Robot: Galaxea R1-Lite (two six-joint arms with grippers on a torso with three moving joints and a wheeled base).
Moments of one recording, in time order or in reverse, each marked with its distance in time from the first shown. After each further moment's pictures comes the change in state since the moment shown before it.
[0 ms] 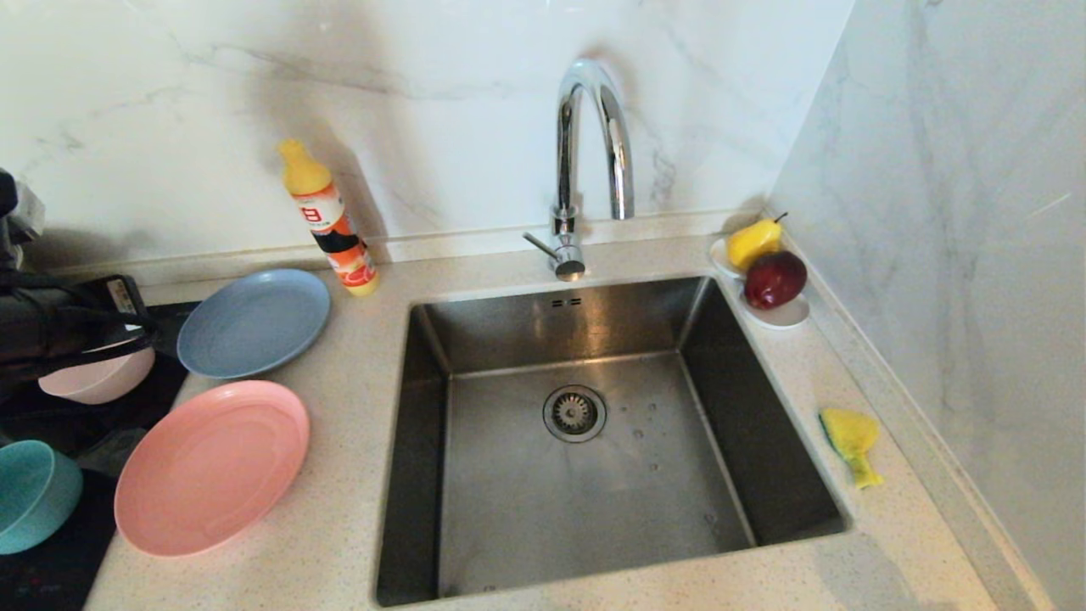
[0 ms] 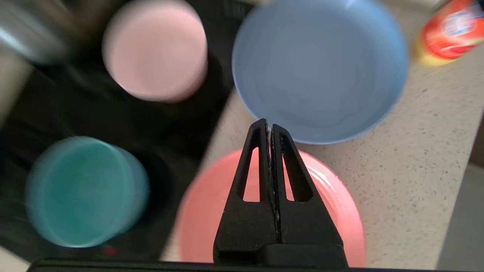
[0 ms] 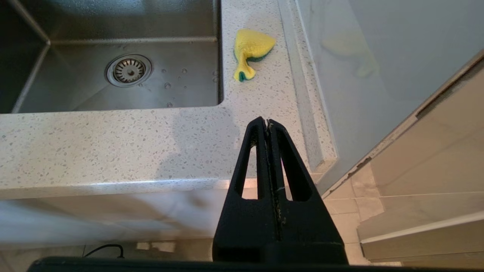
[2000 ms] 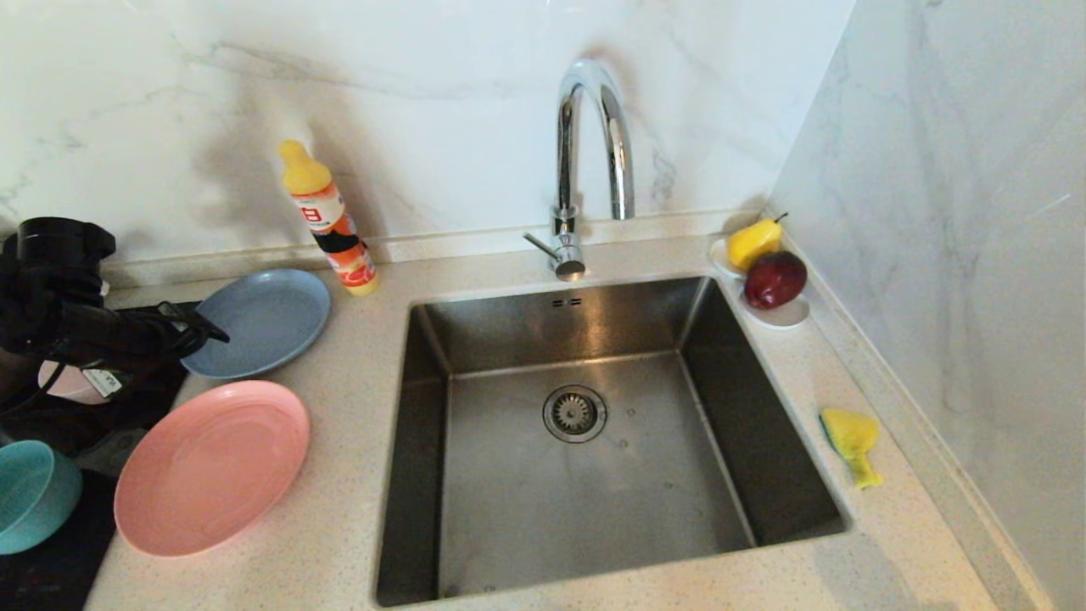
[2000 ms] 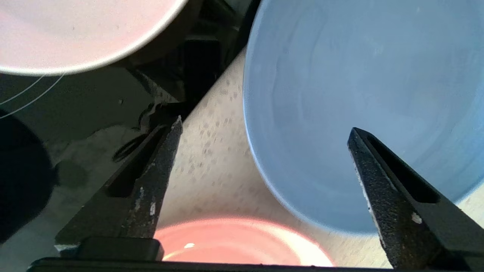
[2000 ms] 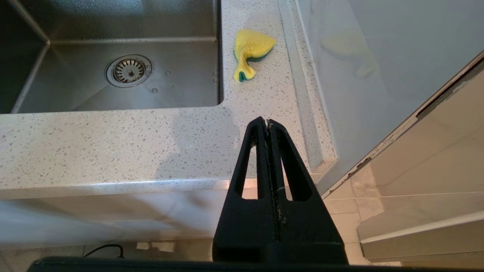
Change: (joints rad) left arm 0.210 0.521 -0.457 0.278 -0.375 -0.374; right arm 0.000 0.000 0.000 0.000 0.000 0.000
